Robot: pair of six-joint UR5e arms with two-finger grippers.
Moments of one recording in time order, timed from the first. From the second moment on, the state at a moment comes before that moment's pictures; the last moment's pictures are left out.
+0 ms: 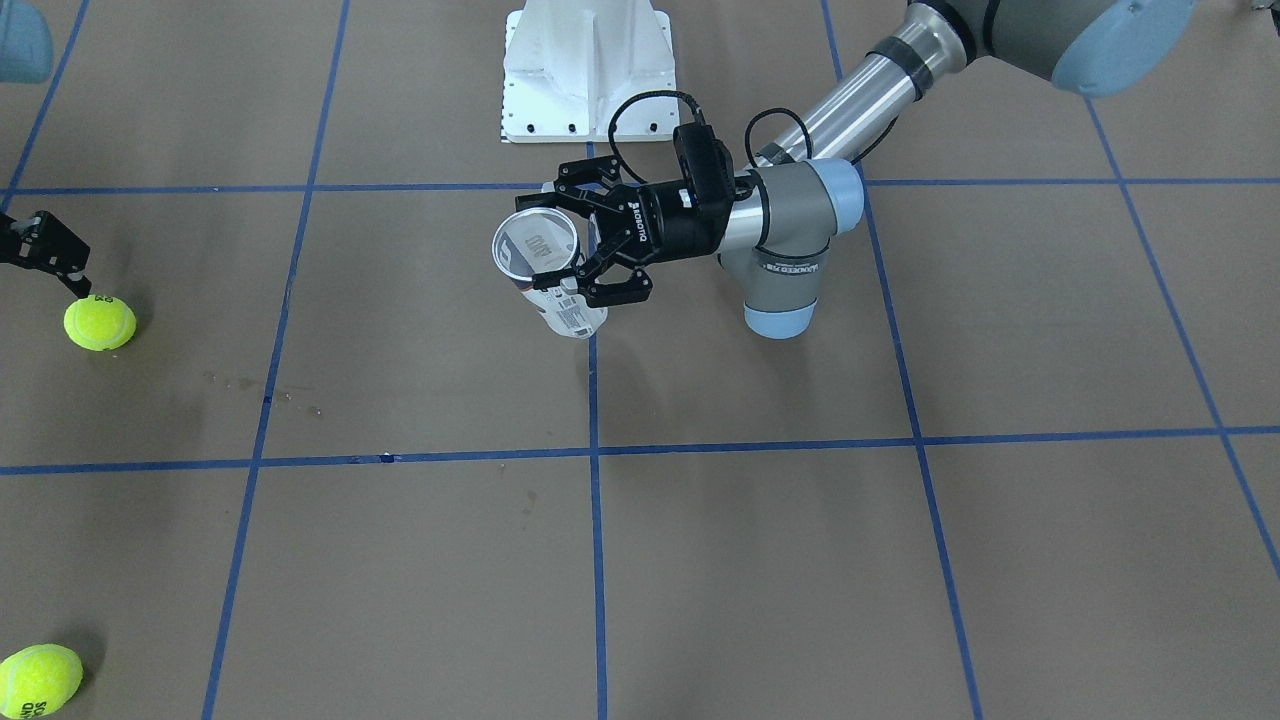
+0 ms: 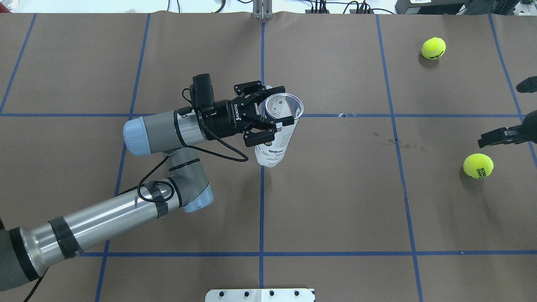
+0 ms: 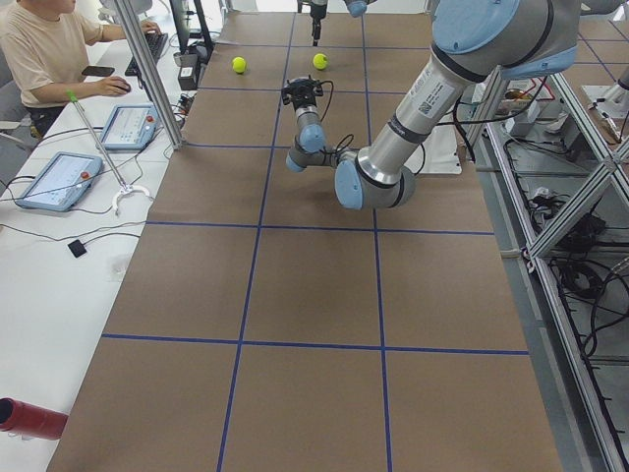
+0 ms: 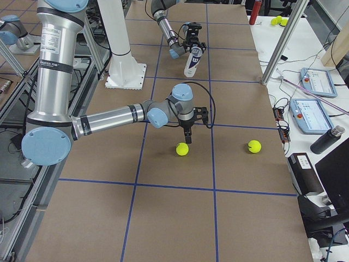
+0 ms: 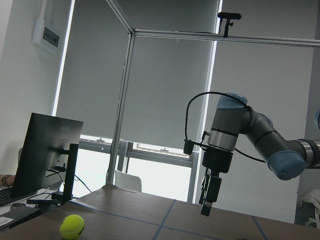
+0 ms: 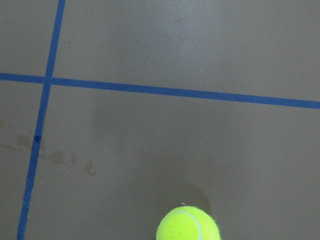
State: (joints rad) left arm -0.55 -2.43 -0.95 -3.76 -1.71 -0.52; right arm 1.04 -1.74 1.91 -1.16 2.12 0.65
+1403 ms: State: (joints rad) left arm -0.54 -2.43 -0.95 -3.76 -1.71 -0.52; right arm 0.87 -1.76 1.75 -0.90 1.99 0.80
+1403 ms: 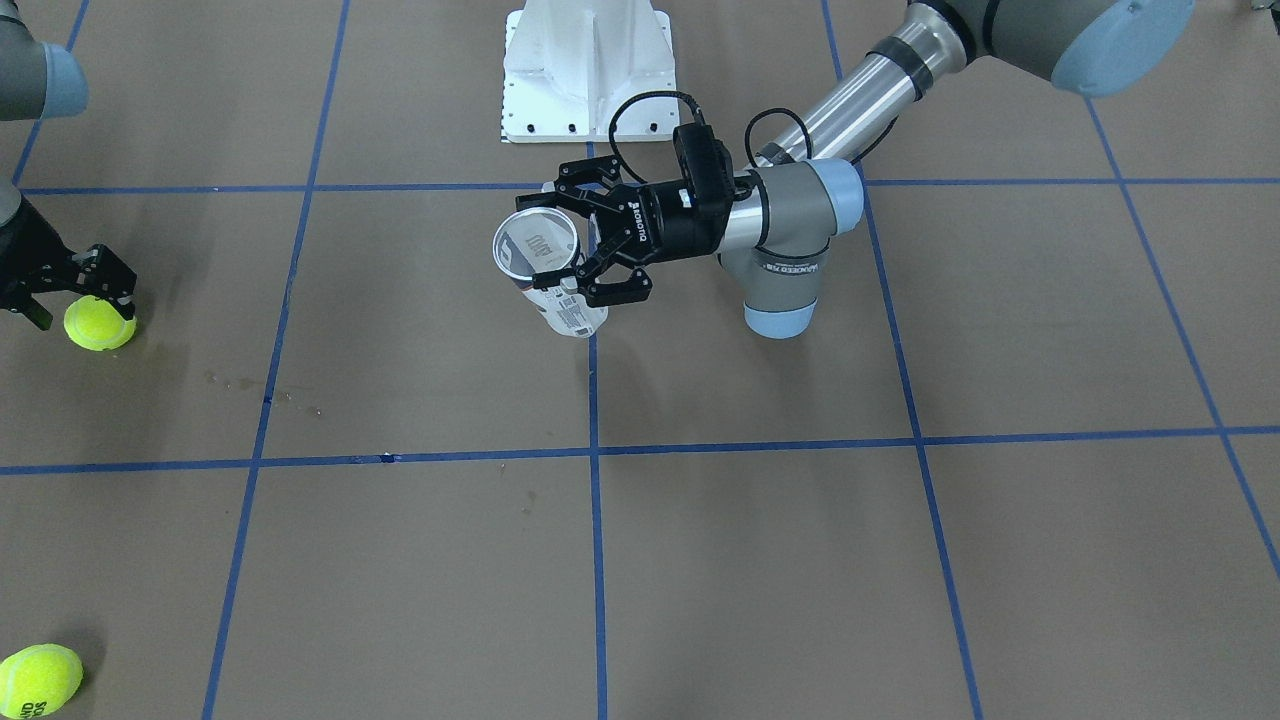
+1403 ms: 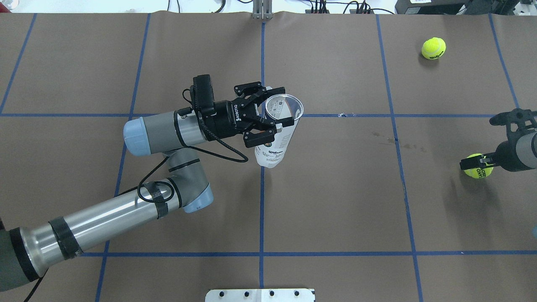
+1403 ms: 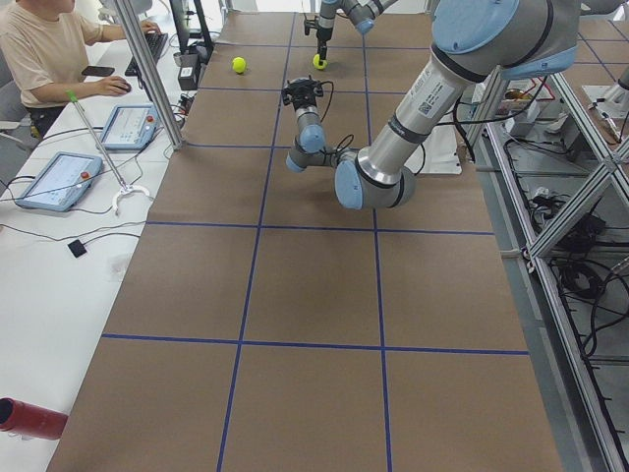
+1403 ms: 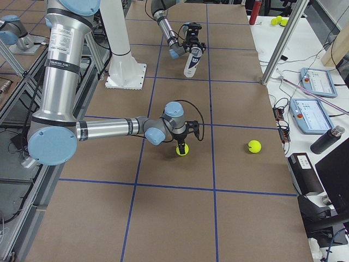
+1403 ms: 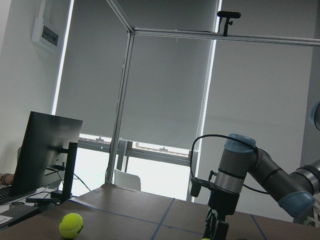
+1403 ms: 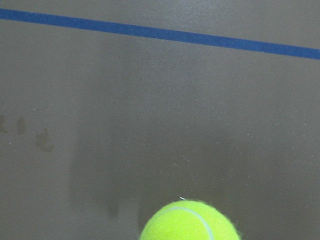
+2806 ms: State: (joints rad) left arm -0.51 -2.38 -0.95 -3.83 -1.71 -0.53; right arm 0.96 -1.75 1.85 -0.91 2.11 0.80
